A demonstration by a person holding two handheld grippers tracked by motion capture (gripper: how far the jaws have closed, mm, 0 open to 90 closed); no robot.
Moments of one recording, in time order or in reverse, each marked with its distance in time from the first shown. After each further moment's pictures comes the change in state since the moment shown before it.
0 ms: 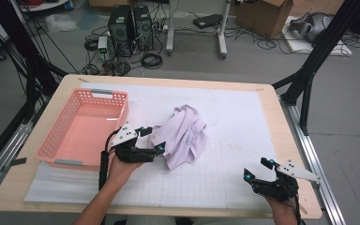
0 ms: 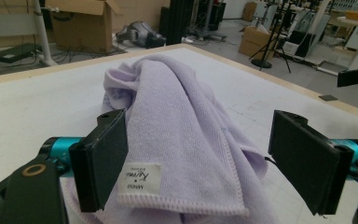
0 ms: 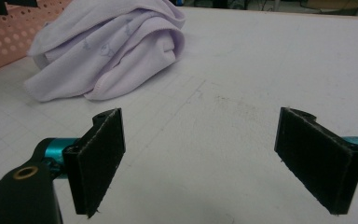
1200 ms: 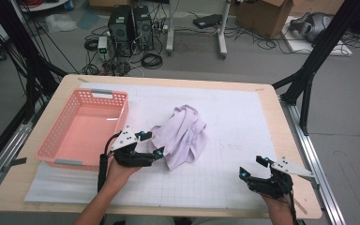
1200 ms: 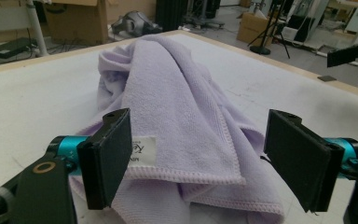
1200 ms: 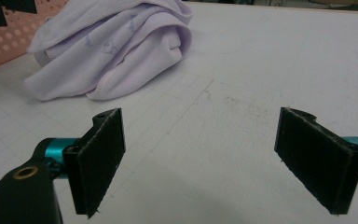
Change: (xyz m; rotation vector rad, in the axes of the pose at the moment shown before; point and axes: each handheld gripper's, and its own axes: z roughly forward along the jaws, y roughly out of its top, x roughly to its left) left arm -0.001 -0.009 -0.001 0.048 -0.027 0.023; right arm 0.002 0.002 0.013 0.015 0.019 -0.016
